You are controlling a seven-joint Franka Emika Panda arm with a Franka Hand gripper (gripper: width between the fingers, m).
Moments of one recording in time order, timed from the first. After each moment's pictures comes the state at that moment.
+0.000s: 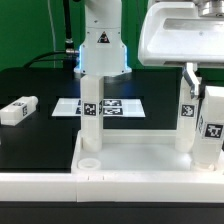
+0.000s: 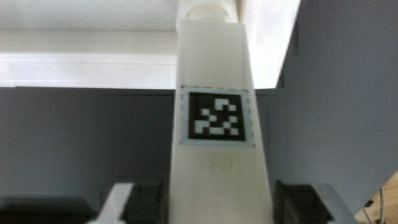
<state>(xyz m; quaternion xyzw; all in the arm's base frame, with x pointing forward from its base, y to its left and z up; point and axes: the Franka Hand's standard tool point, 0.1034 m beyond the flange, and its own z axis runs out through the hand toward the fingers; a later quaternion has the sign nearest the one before) 0.641 0.113 0.127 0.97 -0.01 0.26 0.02</state>
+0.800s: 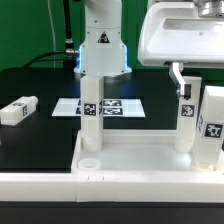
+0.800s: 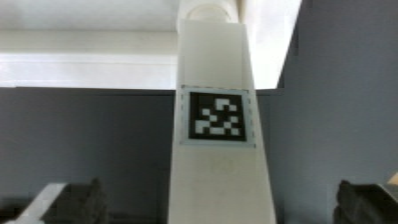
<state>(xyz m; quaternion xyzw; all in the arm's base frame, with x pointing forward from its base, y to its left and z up) 0.641 0.113 0.127 0.97 -0.01 0.26 0.02</state>
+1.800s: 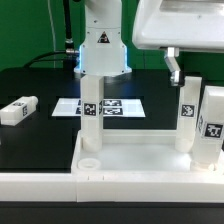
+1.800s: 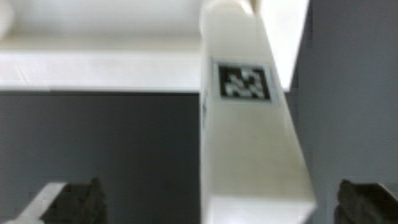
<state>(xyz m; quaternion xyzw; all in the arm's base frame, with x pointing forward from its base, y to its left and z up) 0.646 0.098 0.145 0.99 -0.03 0.12 0.03</state>
